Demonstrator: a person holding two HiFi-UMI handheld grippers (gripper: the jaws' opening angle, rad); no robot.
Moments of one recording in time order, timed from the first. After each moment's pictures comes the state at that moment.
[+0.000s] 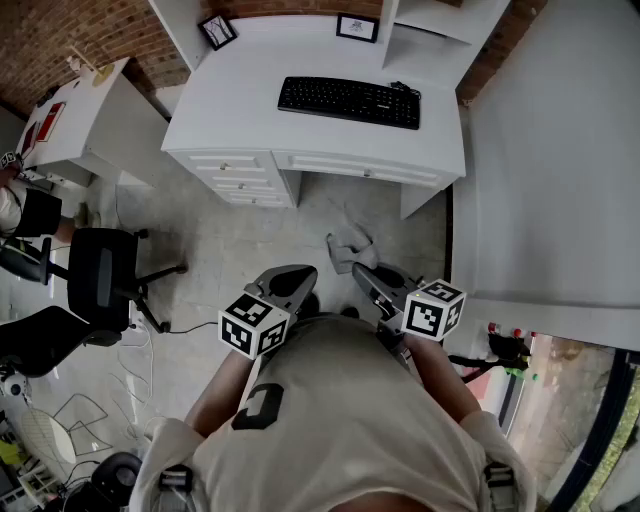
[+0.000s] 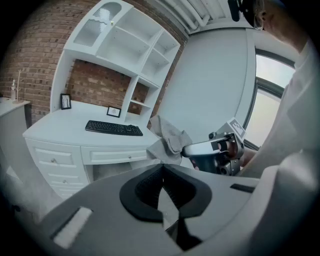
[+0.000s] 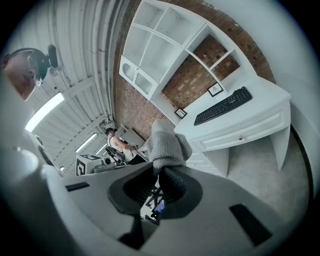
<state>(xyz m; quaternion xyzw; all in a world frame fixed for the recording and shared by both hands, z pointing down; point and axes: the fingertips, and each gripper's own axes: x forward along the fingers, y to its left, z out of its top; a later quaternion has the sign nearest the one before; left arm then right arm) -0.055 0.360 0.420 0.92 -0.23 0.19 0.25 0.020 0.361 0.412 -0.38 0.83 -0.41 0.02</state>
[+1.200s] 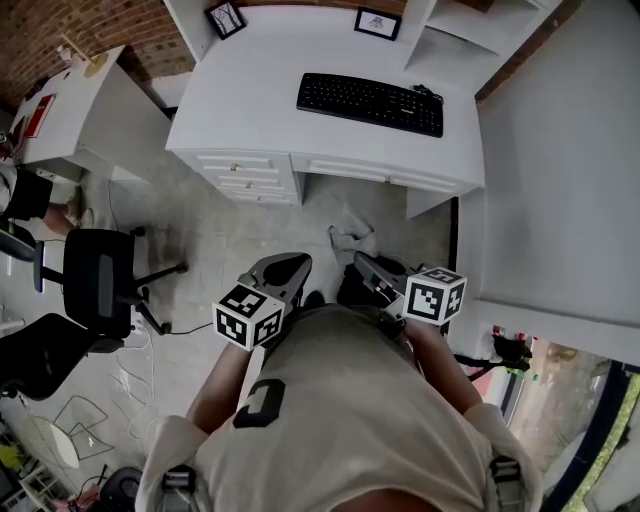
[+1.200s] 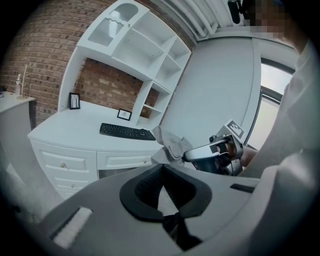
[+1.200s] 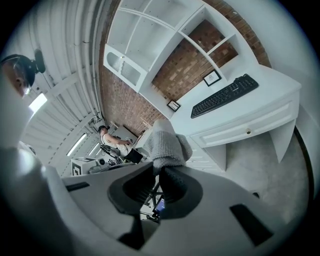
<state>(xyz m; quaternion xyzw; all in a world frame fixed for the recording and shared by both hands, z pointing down) -0.125 0.272 0.432 0.92 -0.24 0.17 0.26 -0.036 0.279 0.439 -0.40 0.79 -0.46 0.00</state>
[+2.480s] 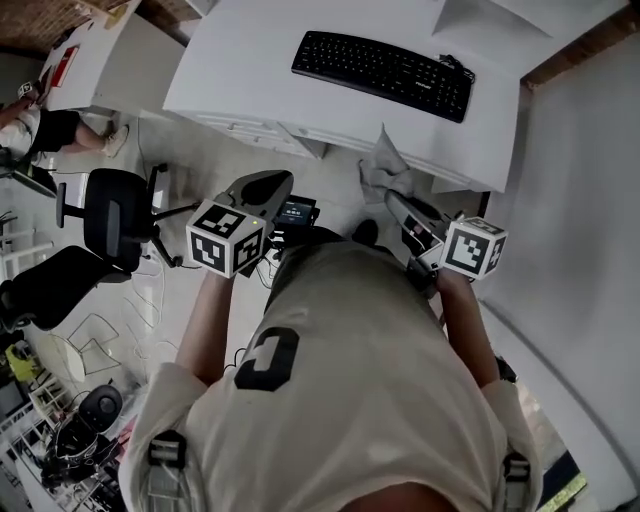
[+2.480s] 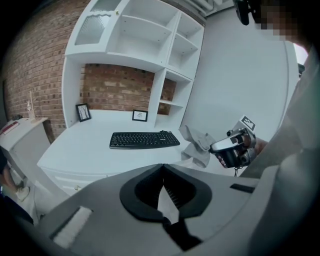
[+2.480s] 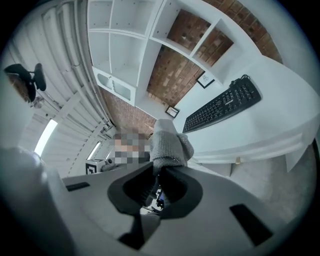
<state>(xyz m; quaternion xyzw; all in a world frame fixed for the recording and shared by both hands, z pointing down) -0.037 0.138 0.432 0.87 -0.36 0.26 0.23 0.122 0.168 0.443 -0.31 0.80 -0.51 0.04</state>
